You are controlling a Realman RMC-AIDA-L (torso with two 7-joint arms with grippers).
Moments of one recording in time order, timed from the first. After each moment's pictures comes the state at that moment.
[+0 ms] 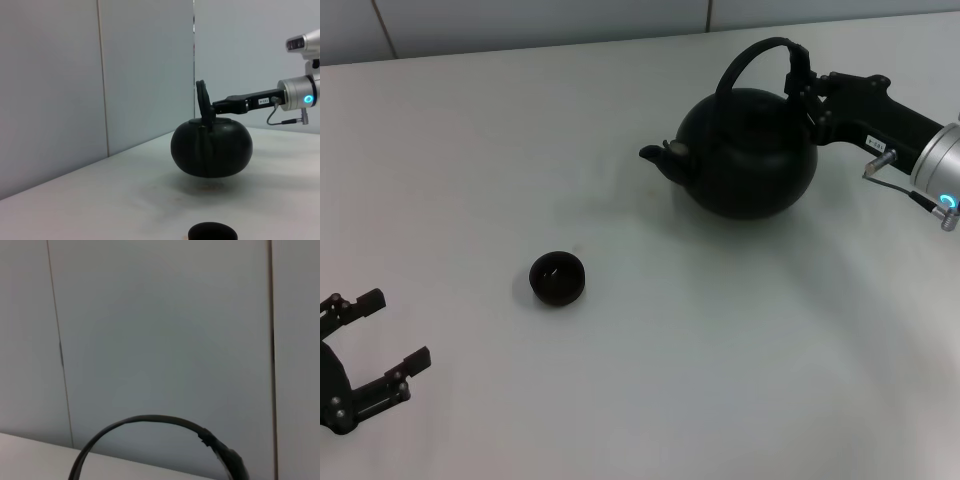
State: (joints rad) left arm -0.16 -2.04 0.65 0.53 1.80 1.67 -0.77; right arm 0.49 2.08 -0.73 -0.36 -1.37 -1.09 0.85
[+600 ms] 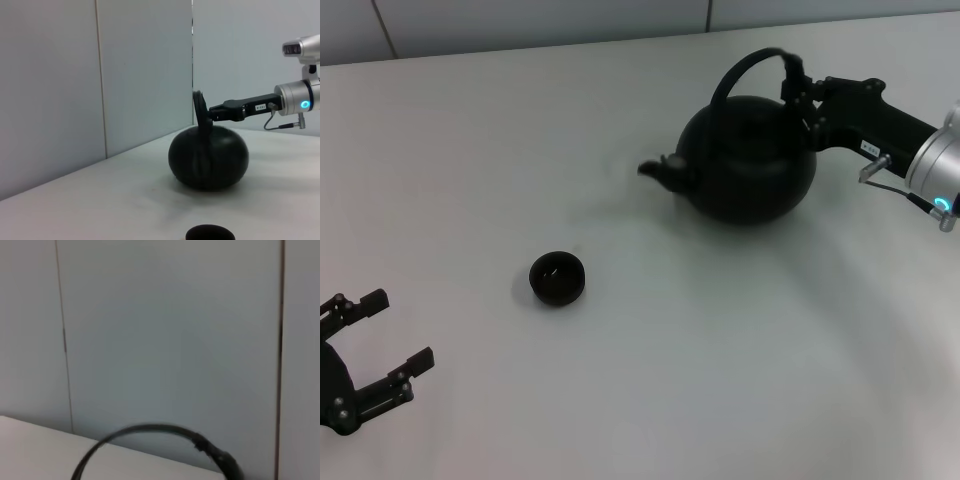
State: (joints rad) left arm -0.16 -2.04 0.65 0.53 1.80 1.67 -0.77; right arm 0.50 2.08 -0.74 -0.35 -1.37 -1.06 0.80
